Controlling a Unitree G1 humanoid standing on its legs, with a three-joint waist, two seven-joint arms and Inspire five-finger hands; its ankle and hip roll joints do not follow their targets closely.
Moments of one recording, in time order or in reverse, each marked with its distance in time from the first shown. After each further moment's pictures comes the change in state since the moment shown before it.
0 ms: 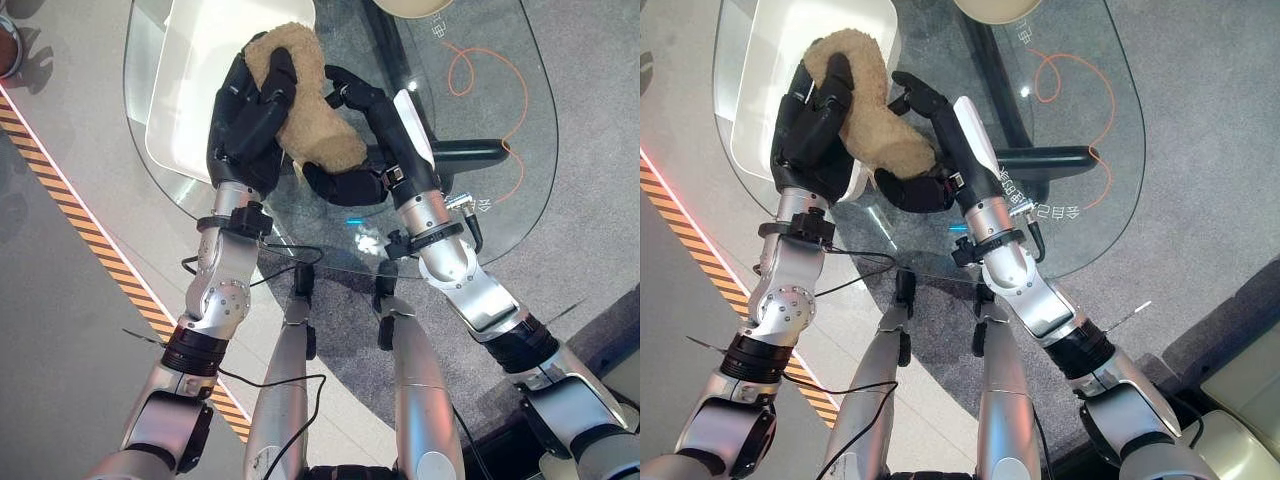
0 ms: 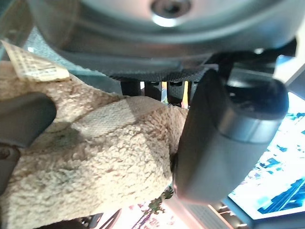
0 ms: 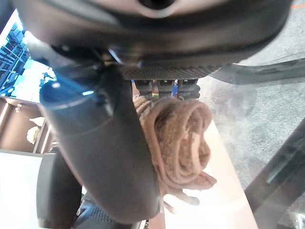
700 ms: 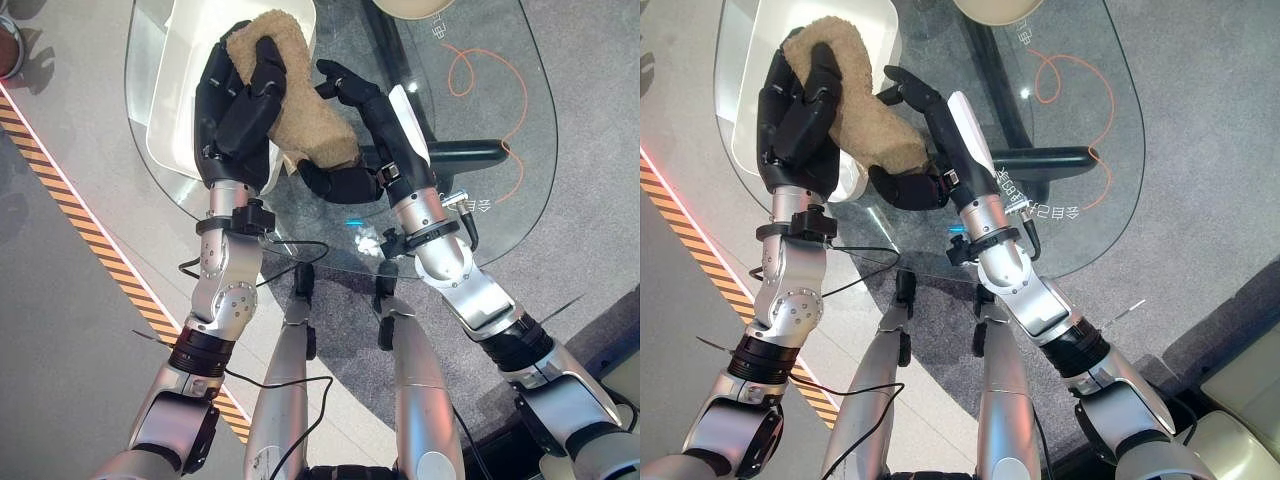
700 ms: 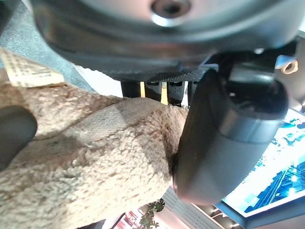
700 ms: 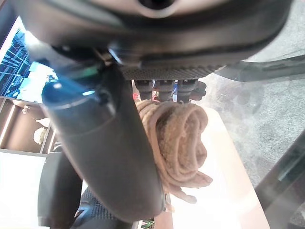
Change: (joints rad) left arm -0.001 -0.013 -0.002 -0.002 0.135 -0.080 0.099; right arm -0.010 0.018 0.001 0.000 -0.002 -0.001 0.004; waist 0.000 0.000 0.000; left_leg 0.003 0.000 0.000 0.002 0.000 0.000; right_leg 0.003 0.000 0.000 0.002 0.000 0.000
